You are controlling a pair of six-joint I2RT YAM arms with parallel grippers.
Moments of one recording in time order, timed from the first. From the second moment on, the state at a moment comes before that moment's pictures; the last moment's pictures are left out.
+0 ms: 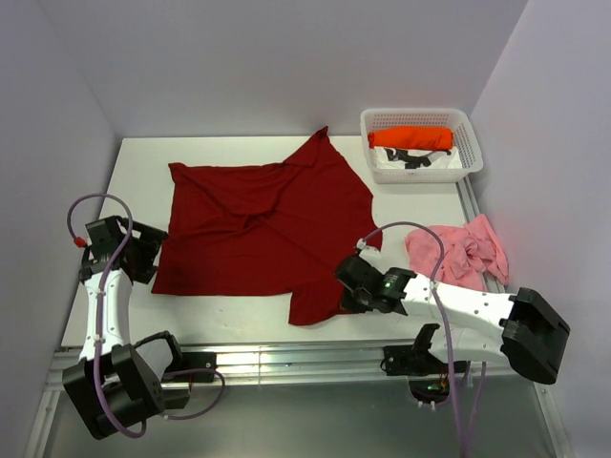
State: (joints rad) left arm 0.38 0.98 0.67 -0.53 0.16 -0.89; right arm 0.97 1.11 0.56 -0.58 0.22 1.10
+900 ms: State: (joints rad) left arm 0.38 1.18 0.60 -0.58 -0.02 -1.04; right arm 0.79 1.26 0.56 -0.30 0.08 0.82
